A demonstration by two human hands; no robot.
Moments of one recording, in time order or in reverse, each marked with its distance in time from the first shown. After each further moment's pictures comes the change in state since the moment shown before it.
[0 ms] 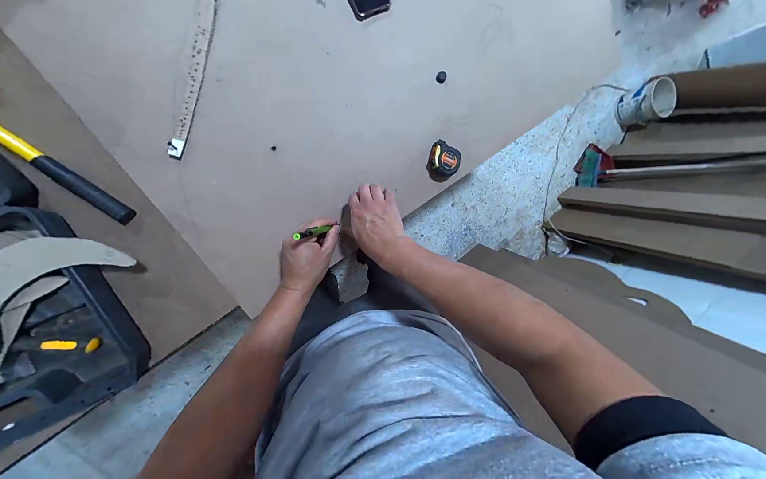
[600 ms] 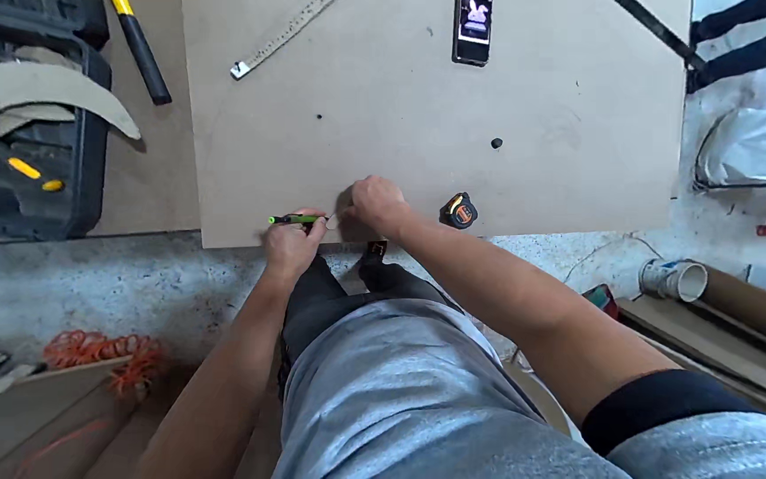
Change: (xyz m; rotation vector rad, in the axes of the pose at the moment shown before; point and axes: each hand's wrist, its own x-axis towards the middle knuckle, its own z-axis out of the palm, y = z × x) left_hand -0.032 0.038 0.039 0.022 0.329 -0.427; right_hand 0.055 0.031 -0.041 -0.062 -0.387 -0.340
